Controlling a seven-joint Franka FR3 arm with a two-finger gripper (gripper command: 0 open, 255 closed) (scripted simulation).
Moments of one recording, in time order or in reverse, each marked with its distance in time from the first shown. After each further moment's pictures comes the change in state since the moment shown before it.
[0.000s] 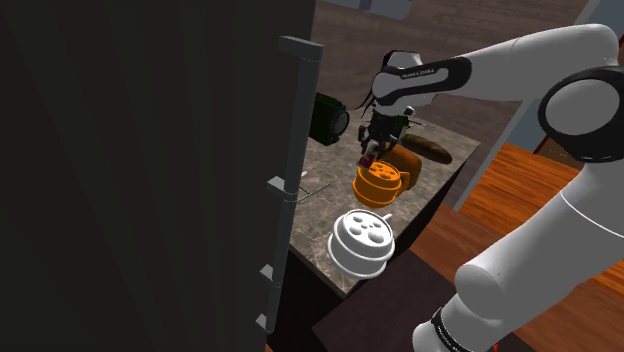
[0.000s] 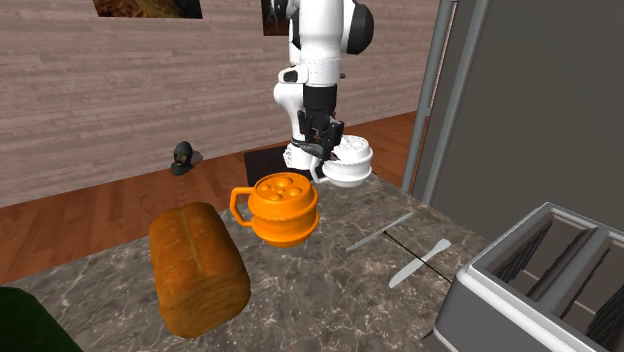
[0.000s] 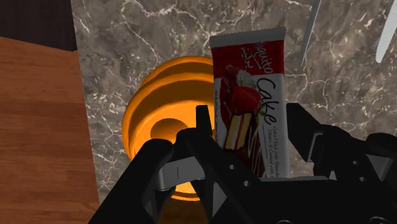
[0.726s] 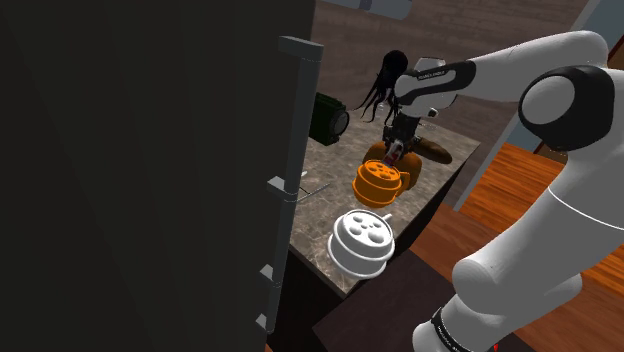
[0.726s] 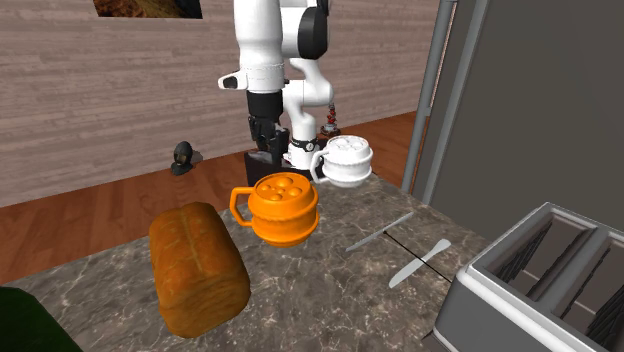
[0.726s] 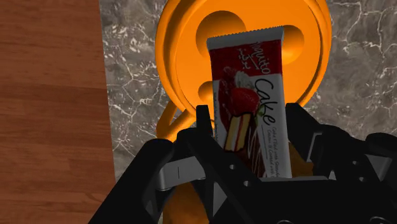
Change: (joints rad) arm -0.104 0.087 -0.112 0.085 0.001 0.003 -0.217
